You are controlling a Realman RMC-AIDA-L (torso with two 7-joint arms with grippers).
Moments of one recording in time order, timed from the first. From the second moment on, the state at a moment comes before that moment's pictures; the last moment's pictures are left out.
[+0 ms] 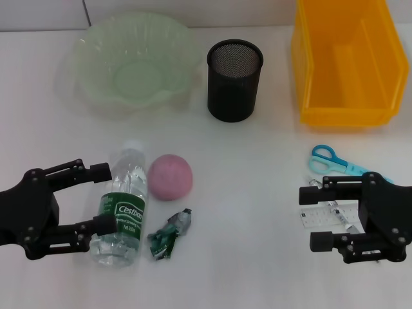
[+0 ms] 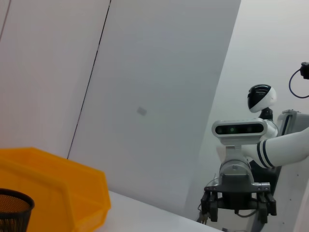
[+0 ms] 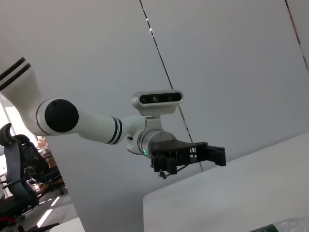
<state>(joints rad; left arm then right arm) -0.30 -1.97 0.74 0.57 1.79 2.00 -1.21 0.44 2.04 -0.67 -0.62 -2.01 -2.04 1.28</state>
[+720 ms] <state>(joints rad) -0.31 -1.99 0.77 0.69 1.79 2.00 -1.32 0.44 2.05 -0.67 -0.62 -2.01 -2.04 1.28</state>
